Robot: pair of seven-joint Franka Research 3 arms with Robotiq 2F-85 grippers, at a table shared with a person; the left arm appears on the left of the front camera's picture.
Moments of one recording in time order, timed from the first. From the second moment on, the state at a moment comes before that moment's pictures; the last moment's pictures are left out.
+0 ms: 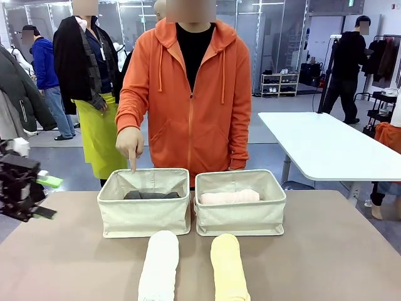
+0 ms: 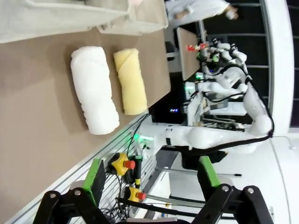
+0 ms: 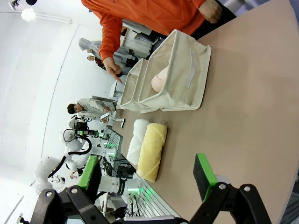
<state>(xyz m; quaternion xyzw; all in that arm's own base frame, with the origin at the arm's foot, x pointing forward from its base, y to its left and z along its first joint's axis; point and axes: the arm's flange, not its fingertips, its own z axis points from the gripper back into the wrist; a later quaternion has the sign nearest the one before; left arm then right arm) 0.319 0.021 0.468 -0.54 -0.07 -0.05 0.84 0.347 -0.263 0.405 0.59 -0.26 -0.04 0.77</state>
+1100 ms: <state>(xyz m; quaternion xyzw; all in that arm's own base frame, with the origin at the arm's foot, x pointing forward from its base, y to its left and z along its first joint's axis) 0.344 -0.187 0.399 -0.28 -0.05 -0.10 0.95 0.347 -0.263 0.405 0.59 -0.26 -0.04 0.77</state>
